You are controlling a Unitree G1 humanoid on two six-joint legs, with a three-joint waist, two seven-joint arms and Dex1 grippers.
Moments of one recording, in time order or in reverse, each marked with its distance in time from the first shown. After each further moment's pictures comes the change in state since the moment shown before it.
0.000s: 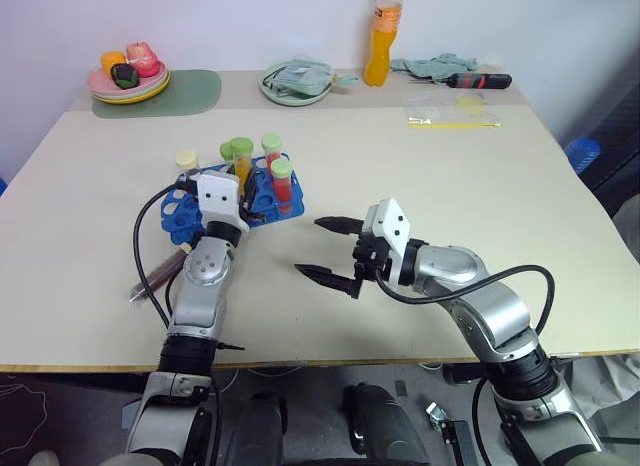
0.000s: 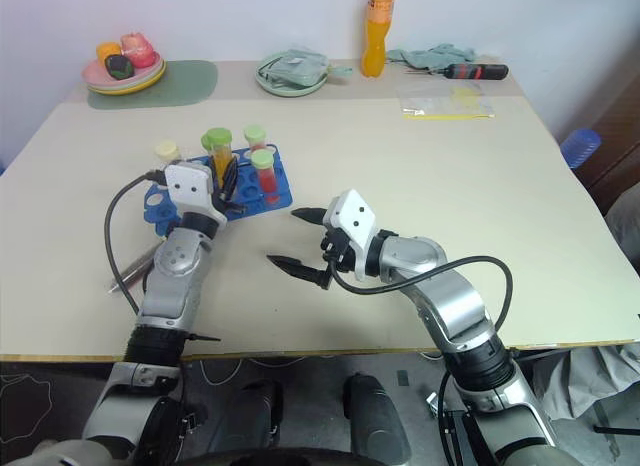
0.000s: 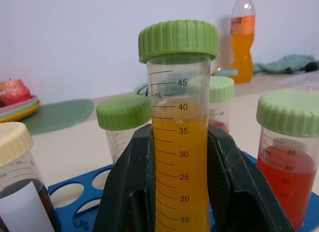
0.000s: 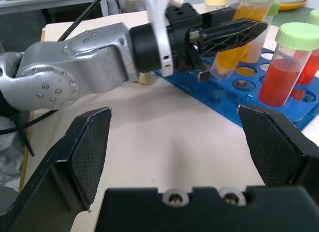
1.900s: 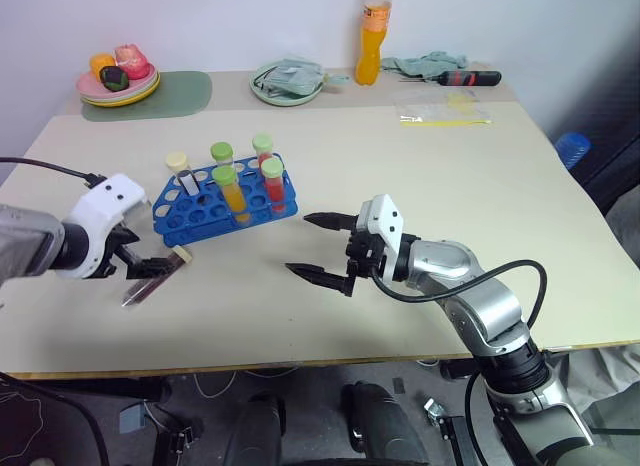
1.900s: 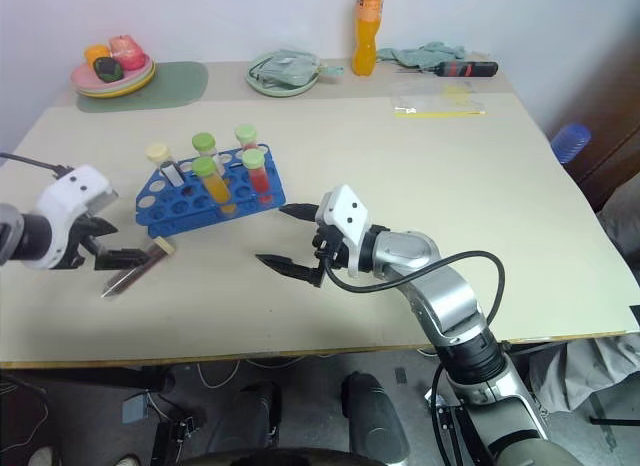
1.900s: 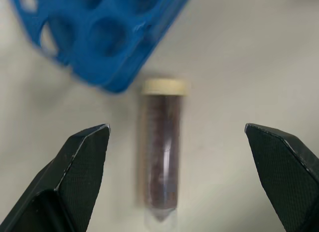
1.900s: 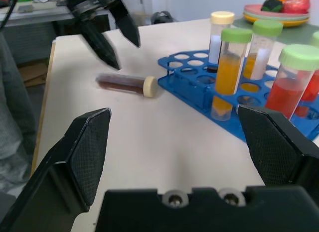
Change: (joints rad) left arm -0.096 1.142 -0.096 -0.447 -0.564 1.497 -0.695; right arm -0.036 0.027 0.016 0.035 0.006 -0.043 0.034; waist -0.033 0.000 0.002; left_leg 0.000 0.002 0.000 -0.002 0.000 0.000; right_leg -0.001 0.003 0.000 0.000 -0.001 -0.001
